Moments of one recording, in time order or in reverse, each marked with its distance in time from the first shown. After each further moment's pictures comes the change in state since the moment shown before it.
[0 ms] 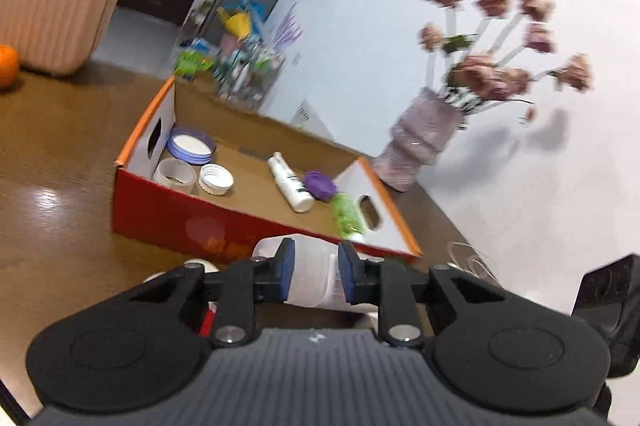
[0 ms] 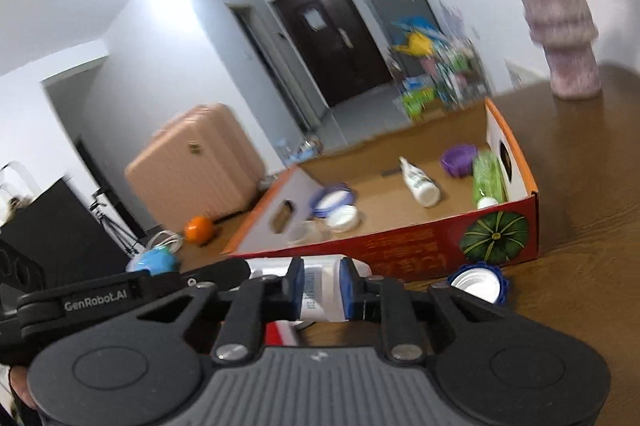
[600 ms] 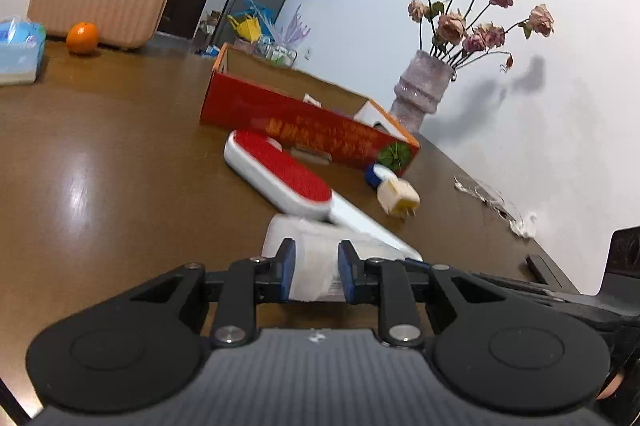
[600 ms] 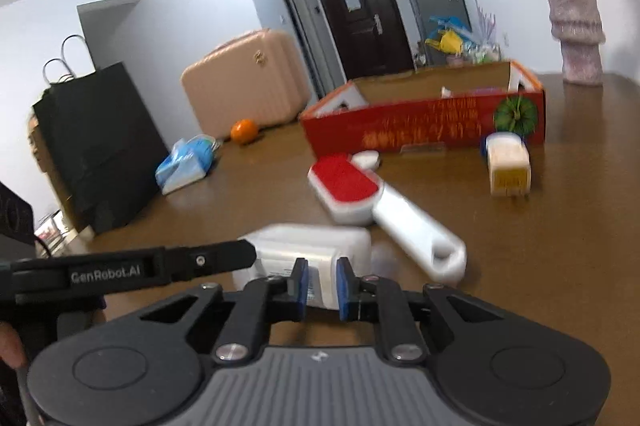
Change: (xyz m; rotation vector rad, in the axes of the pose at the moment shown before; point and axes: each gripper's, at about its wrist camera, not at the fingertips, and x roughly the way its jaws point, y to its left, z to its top) left arm -0.138 0.010 -0.133 0.092 -0.030 0.058; right arm -0.074 0.069 -0.145 -0.153 0.084 -0.018
